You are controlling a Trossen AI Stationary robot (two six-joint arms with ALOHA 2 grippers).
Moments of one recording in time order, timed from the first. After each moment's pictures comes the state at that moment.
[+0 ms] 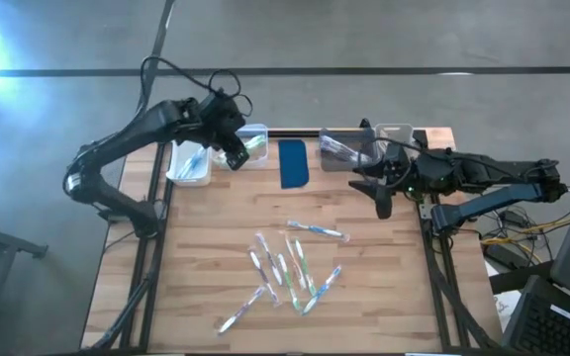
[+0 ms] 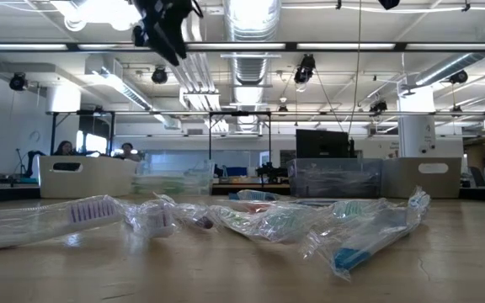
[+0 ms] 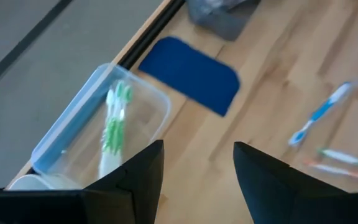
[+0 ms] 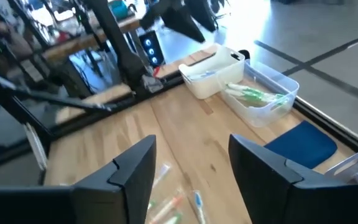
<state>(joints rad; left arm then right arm) 0.44 1.39 1.61 -1.13 -0.11 -0.15 0.11 0.96 1.14 -0.55 0.32 0.45</state>
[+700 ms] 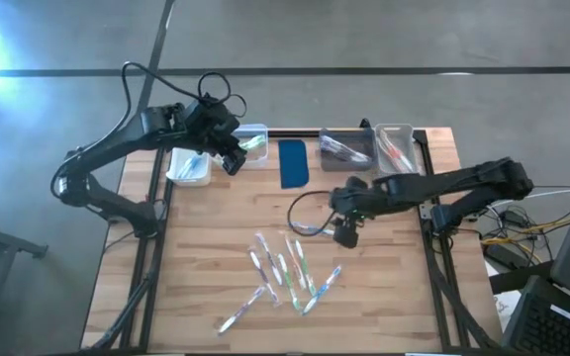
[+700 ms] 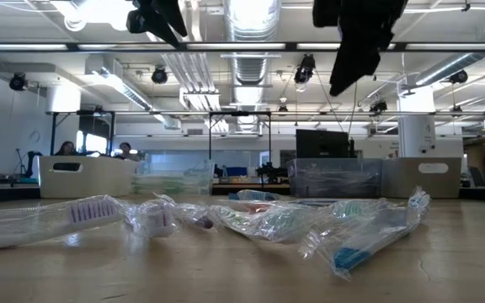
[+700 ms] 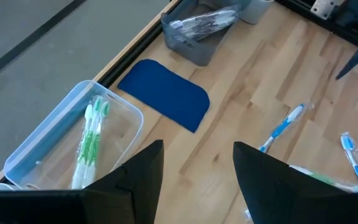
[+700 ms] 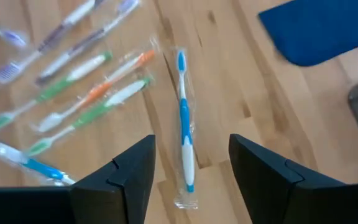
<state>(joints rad) 0.35 1.32 1.61 -1.09 -0.11 -0.25 0.11 1.39 1.14 -0.78 0.15 0.40</state>
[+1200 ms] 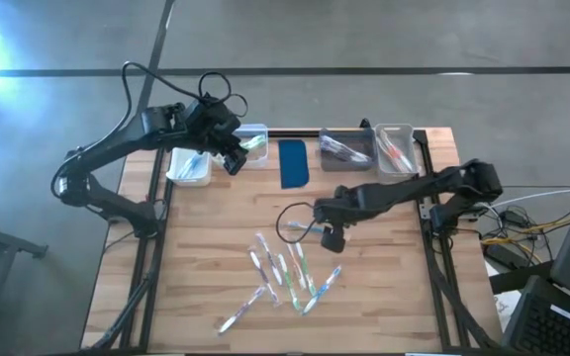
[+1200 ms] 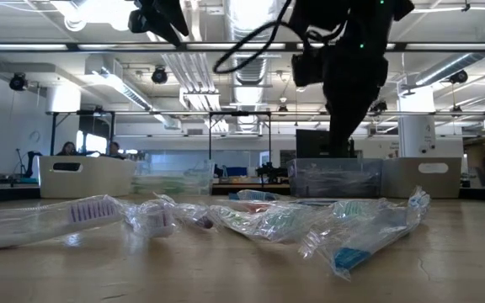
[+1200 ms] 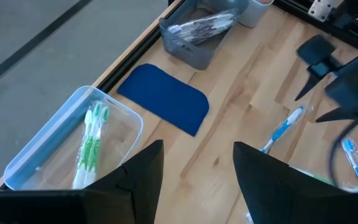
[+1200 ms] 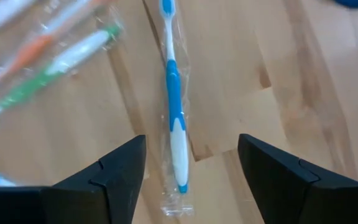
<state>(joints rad) 0.35 1.32 1.61 -1.07 -0.11 -0.23 0.08 1.64 1.14 -0.77 0.12 0.39</state>
